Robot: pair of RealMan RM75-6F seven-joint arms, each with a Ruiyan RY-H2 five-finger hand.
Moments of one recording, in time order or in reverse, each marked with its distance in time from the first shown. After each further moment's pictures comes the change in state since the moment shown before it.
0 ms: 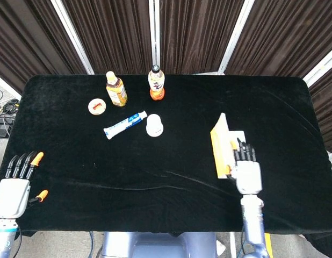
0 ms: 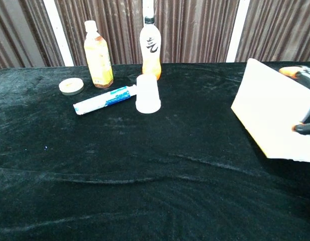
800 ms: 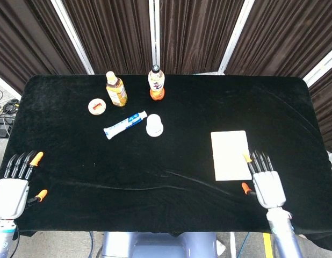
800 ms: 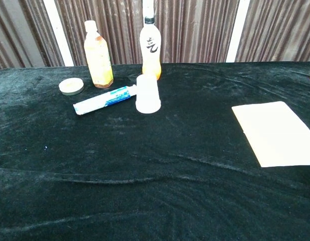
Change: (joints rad) left arm 0.000 0.011 0.001 0.025 0.040 0.030 -0.039; right arm -0.061 0.315 -0.170 -0.083 -0.215 0.011 0.057
